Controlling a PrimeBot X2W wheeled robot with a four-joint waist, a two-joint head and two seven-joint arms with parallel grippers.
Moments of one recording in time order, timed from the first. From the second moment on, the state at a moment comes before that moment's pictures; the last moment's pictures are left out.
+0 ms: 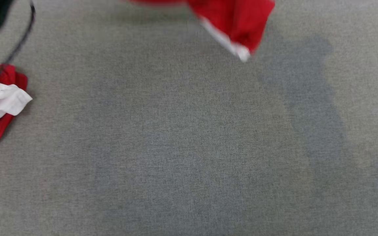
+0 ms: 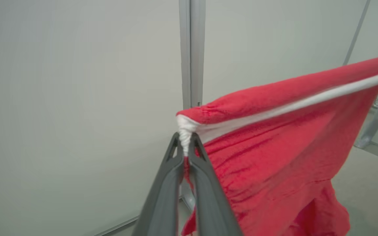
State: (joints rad) left arm -1.31 0.46 -0.65 0.52 -0.84 -0.13 0.10; right arm -1.24 -0.35 0.41 0.47 1.09 0.13 -0.10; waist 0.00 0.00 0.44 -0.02
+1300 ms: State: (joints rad) left arm -0.69 0.74 -1.27 0.19 -1.38 -0.13 0.26; right arm -0.54 -0.69 0.90 0.36 1.37 0.13 0.12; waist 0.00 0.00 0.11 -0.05
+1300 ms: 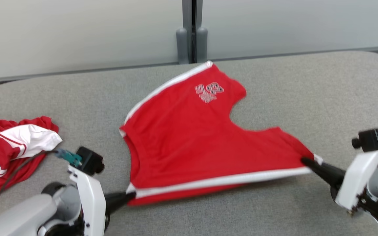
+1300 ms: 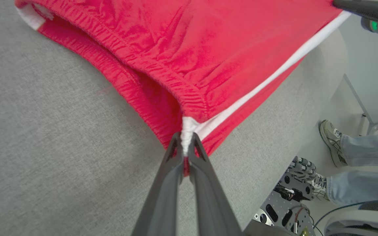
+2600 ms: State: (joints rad) left arm -1.09 0.64 -1.09 0.29 -1.79 -0.09 0.84; right arm -1.12 -0.57 0.65 0.65 1.26 0.13 0.80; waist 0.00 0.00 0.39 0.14
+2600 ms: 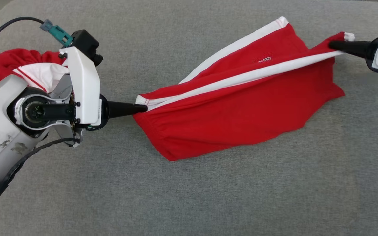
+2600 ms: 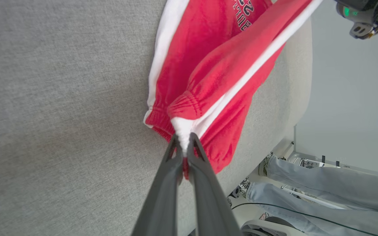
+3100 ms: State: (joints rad) left arm -1.15 0.52 -1.07 0.40 -1.78 -0.12 0.83; right arm -1.34 -0.45 0.62 0.91 1.11 0.13 0.79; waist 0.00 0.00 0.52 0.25
